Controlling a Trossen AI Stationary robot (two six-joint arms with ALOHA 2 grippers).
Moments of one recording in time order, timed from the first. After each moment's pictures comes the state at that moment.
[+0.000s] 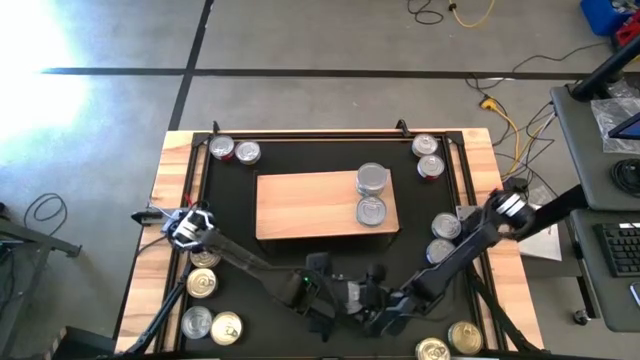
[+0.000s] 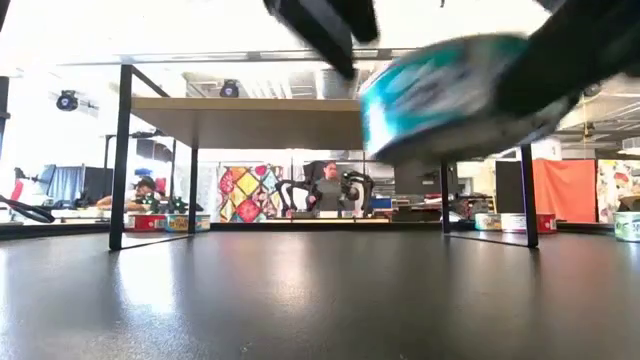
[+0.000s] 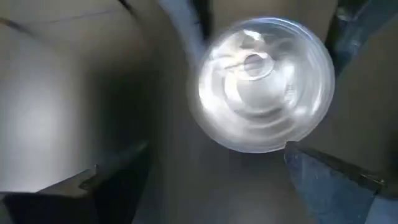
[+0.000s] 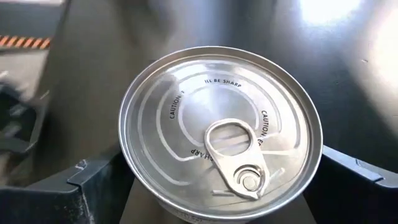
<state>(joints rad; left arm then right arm) -0.50 2.18 2.04 -1.07 -0.40 -0.43 0.69 1.80 1.04 -0.09 0.54 0.61</state>
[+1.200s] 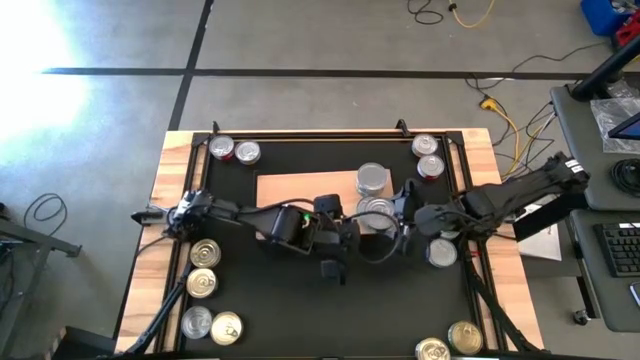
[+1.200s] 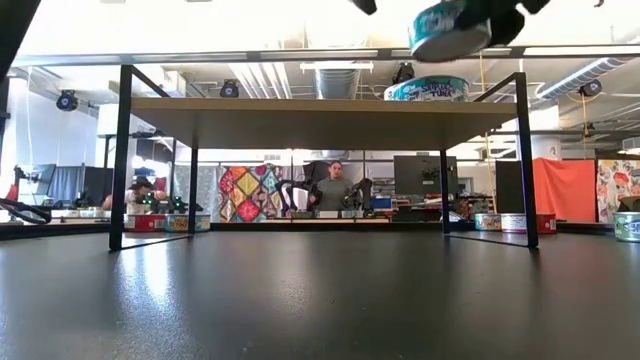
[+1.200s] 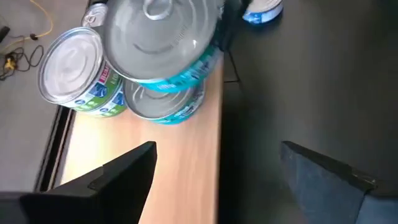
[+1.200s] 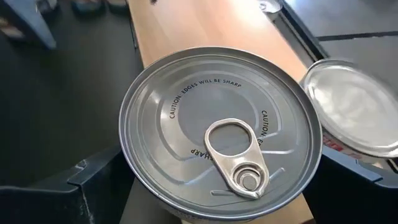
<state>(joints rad) -0.29 2.09 2.26 -1.17 -0.48 -0.19 0.31 1.11 0.97 -0.61 0.46 0.30</state>
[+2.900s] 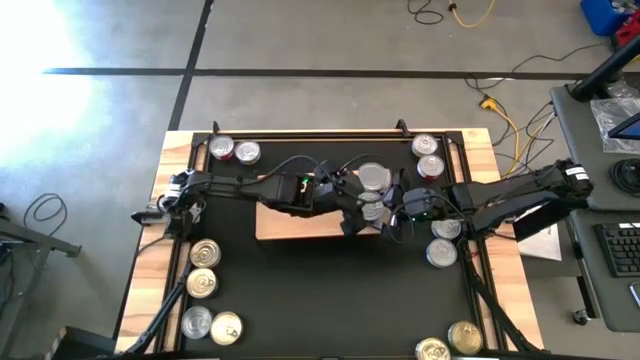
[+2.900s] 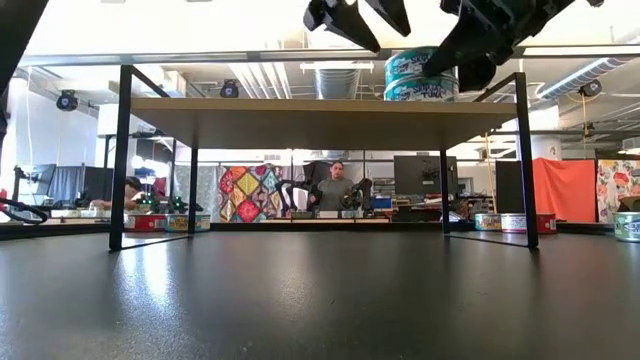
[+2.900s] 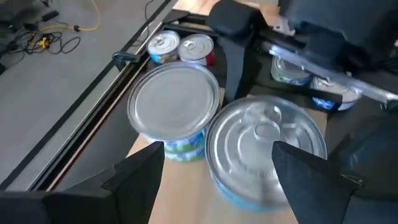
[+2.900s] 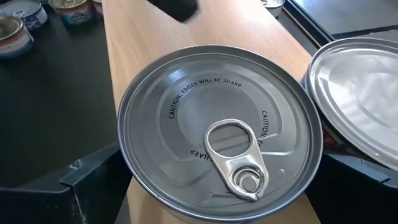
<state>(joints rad) -0.09 1.96 1.96 -0.74 -0.50 -0.27 0.12 1.12 0.78 -0.29 0.29 0.23</state>
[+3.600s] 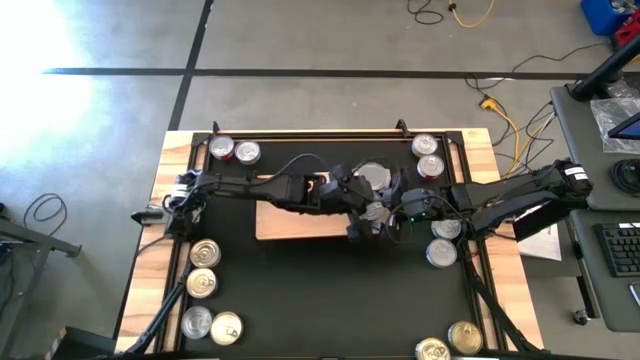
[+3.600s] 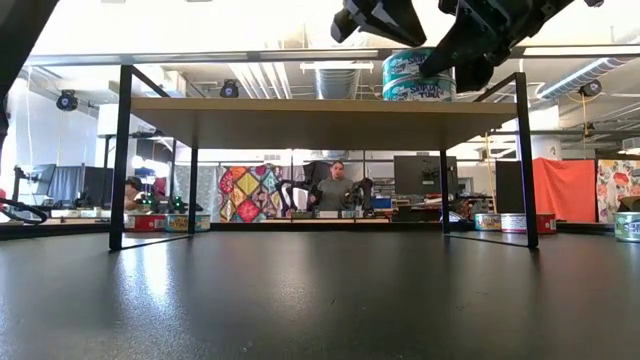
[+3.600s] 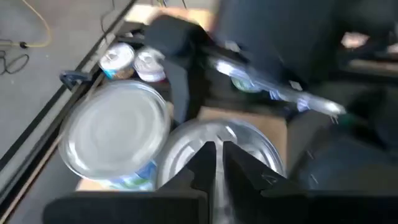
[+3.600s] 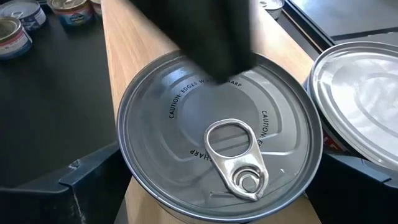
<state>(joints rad) -0.06 2.00 1.96 -0.62 -0.33 -0.16 0.12 1.14 0.78 -0.30 0.29 0.22</state>
